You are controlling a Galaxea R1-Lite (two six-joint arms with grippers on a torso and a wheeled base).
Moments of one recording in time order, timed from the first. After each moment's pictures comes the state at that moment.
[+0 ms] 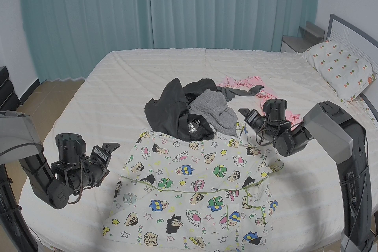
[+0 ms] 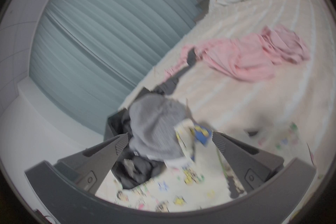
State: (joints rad) left arm -0.17 2.03 -0.38 -1.15 -0.04 -1.16; right arm 0.27 2.55 -1.38 -0.77 -0.04 0.87
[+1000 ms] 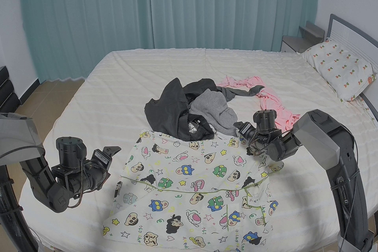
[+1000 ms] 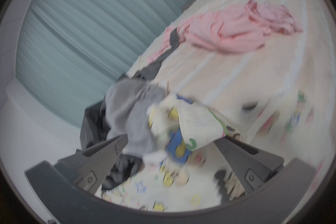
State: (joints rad) left arm -0.18 2.04 -0.35 -1.18 -0.04 -1.16; right arm 0.25 2.69 -1.60 -0.63 -0.10 0.90
